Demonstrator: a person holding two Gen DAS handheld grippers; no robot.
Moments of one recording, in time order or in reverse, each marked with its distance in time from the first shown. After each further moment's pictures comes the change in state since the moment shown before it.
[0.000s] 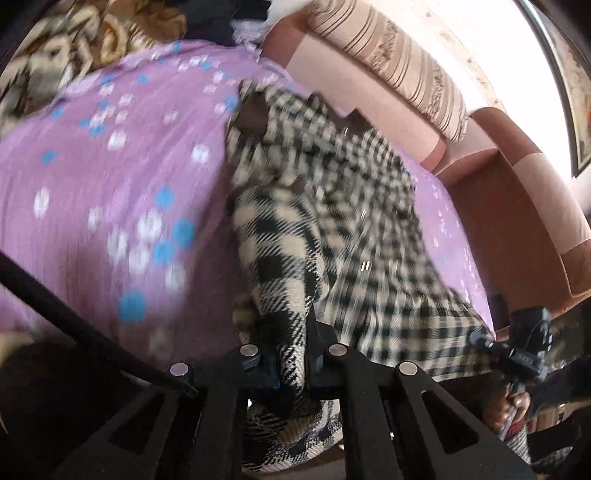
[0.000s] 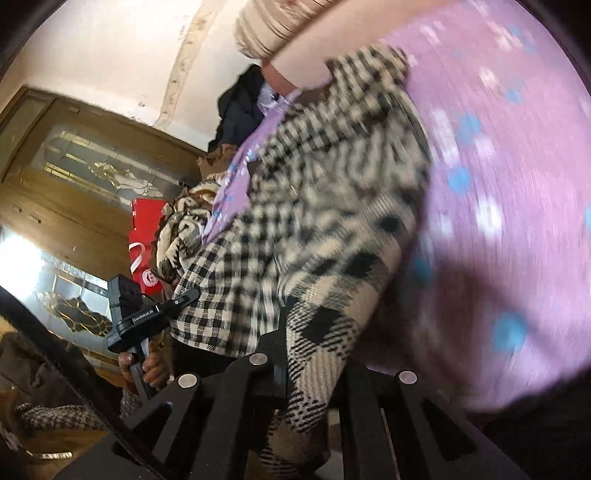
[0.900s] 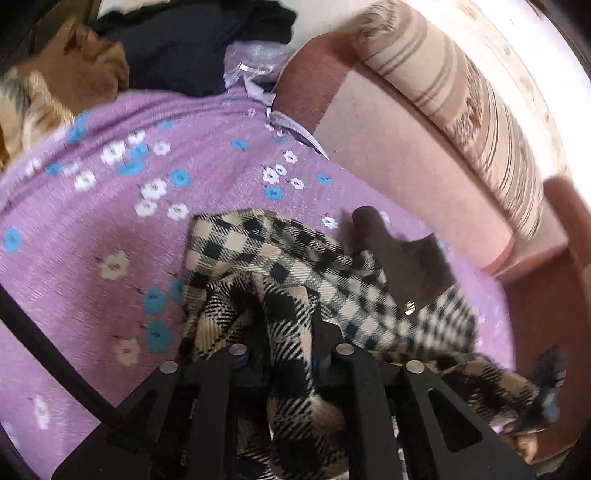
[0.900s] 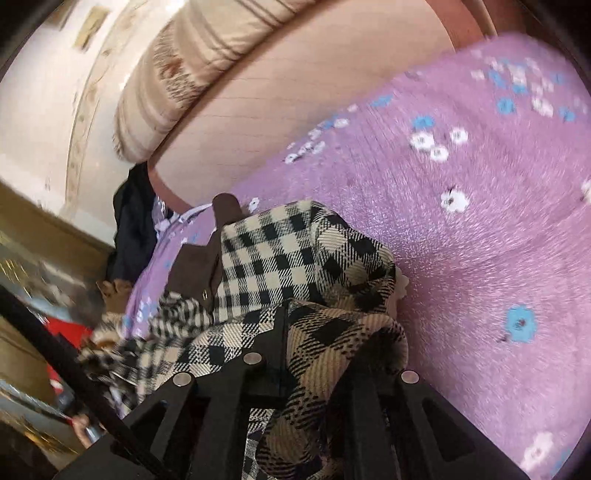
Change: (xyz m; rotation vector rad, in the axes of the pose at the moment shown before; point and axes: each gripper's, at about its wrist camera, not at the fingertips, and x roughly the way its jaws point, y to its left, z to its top) left arm 0.201 0.001 0.274 -0.140 -0.101 0.083; right arm 0.119 -0.105 0.311 0.163 -0.190 -0.265
